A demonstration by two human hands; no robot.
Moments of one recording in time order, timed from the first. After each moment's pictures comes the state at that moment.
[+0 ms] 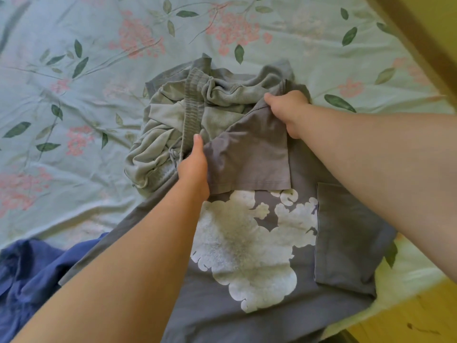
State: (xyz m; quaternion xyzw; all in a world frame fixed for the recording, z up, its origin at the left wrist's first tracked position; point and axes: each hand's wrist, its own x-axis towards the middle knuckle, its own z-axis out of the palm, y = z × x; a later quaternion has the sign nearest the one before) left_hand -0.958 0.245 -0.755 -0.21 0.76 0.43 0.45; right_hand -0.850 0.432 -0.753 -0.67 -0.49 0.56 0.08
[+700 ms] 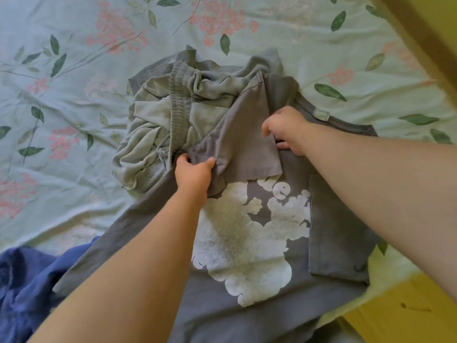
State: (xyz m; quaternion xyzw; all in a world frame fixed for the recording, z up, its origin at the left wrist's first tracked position) left_hand -0.943 0.231 -0.790 -0.06 0.81 0.41 0.40; right_hand -0.809 0.406 -0.767 -0.65 -0.49 0.58 -0.01
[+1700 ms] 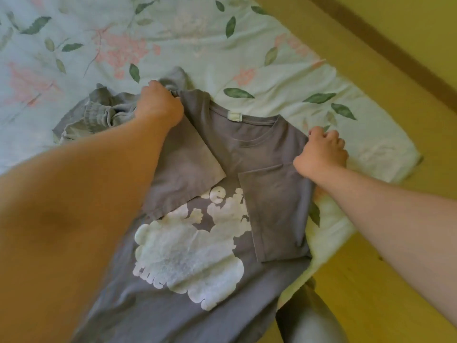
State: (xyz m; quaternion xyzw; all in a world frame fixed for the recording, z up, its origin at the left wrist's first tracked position) left_hand -0.907 0.440 -0.741 0.45 0.87 -0.02 0.18; right_hand -0.574 0.394 -0.766 -0.76 -0.59 0.24 -0.13
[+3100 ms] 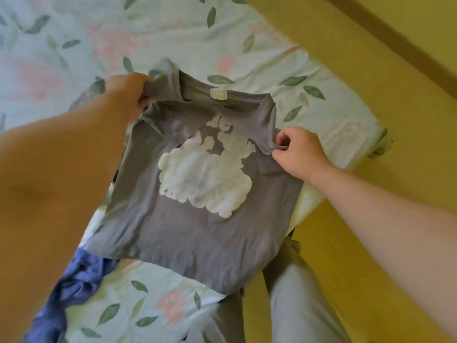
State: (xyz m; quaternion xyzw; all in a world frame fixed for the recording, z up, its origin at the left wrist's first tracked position) left_hand -0.912 0.414 -0.662 0.34 0.86 0.21 0.31; right_hand -0.533 0.340 -0.699 -0.64 -0.63 0.42 0.09
